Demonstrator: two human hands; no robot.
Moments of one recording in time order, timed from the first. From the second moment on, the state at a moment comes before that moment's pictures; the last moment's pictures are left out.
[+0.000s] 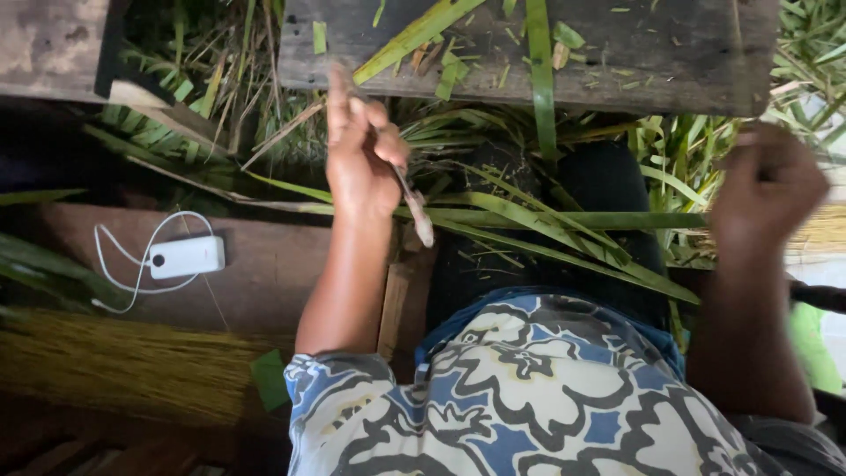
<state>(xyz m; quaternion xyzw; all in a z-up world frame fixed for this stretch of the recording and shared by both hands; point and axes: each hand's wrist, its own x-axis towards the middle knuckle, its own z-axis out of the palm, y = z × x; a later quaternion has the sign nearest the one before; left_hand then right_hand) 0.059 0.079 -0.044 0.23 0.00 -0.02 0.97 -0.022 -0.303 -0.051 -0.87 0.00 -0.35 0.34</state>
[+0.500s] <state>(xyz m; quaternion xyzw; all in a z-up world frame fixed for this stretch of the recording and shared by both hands) -0.002 -0.002 -0.018 0.42 -0.20 -0.32 0.82 -0.031 -0.181 0.010 -0.87 -0.19 -0.24 0.39</state>
